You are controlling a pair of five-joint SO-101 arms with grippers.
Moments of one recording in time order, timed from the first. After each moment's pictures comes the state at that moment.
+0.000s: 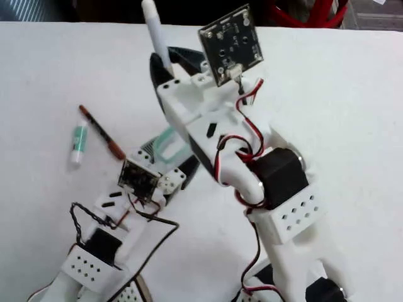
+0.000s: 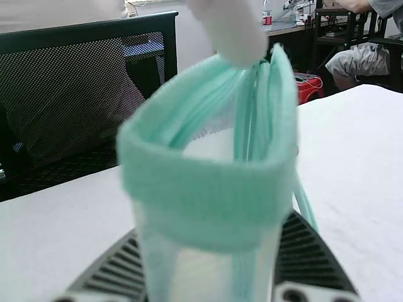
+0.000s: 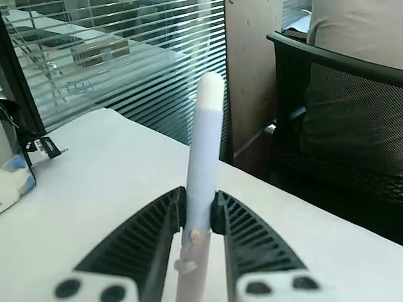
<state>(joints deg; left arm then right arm) 23.3 -80.7 88.7 9.3 -3.5 -38.5 -27.8 -6.6 55.0 2.0</state>
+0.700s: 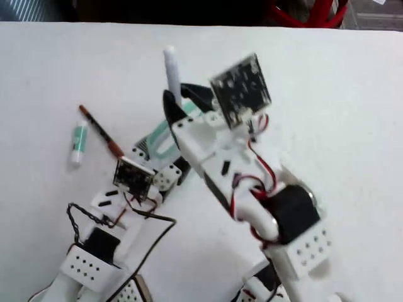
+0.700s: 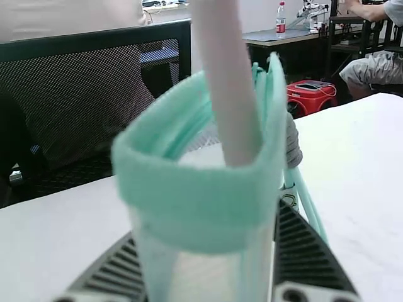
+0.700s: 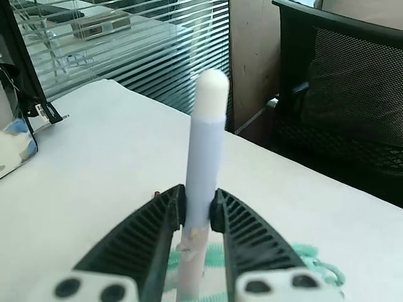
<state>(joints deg) 20.9 -80.7 88.7 7.8 -3.5 -38.2 -47.7 17.5 52.7 2.9</state>
